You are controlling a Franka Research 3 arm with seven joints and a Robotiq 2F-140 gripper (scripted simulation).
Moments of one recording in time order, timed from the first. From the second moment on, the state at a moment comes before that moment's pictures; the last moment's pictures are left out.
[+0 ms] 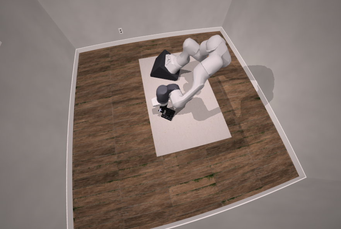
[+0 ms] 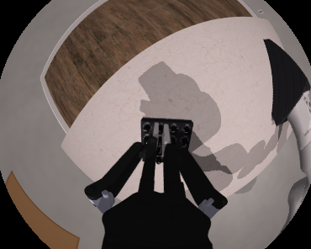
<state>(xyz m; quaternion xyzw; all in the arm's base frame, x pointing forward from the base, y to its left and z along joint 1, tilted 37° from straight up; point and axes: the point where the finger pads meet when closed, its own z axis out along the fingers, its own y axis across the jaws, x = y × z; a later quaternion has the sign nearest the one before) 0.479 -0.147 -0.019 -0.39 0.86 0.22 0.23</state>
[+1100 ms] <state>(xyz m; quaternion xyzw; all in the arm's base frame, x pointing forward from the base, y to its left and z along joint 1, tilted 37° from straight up) 0.479 -0.147 -0.019 -0.37 0.87 0.22 0.23</state>
